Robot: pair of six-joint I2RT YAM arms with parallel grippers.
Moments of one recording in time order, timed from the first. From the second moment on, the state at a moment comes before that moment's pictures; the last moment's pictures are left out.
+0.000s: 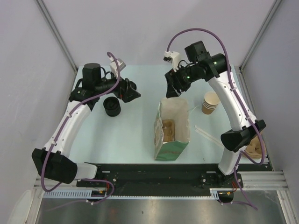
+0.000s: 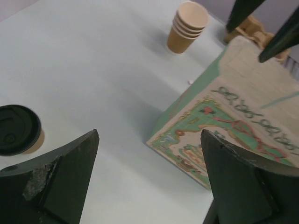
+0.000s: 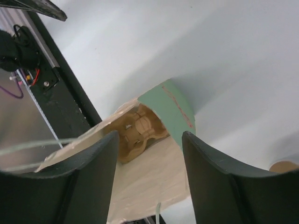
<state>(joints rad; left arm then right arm) -0.23 1.33 1.34 -0.46 0.75 0.06 0.49 1.81 2.26 -1.36 -0.51 -0.21</state>
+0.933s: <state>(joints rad) -0.60 1.26 1.43 -0.44 0.96 -0.25 0.66 1.38 1.65 -1.16 -0.50 -0.57</state>
